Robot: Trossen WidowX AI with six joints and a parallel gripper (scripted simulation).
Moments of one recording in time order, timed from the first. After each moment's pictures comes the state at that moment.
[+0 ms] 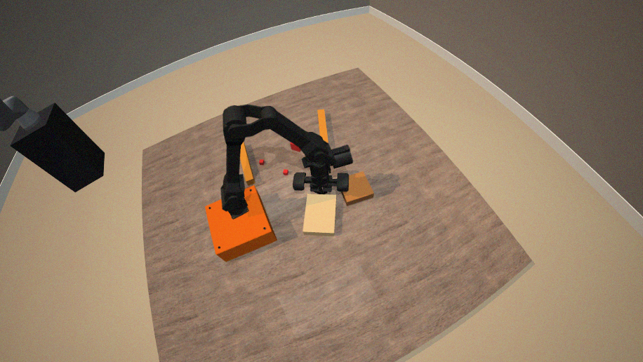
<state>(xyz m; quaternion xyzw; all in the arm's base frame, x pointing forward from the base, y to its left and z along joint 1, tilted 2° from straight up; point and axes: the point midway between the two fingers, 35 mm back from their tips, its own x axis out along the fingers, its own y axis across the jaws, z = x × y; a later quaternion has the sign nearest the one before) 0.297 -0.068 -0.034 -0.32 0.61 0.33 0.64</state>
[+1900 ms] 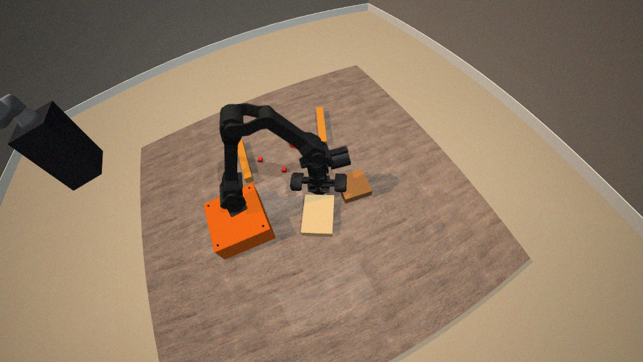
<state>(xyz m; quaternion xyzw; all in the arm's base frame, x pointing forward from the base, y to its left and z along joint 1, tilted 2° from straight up) 0.288 -0.077 -0.035 -0.32 0.61 0.33 0.64</state>
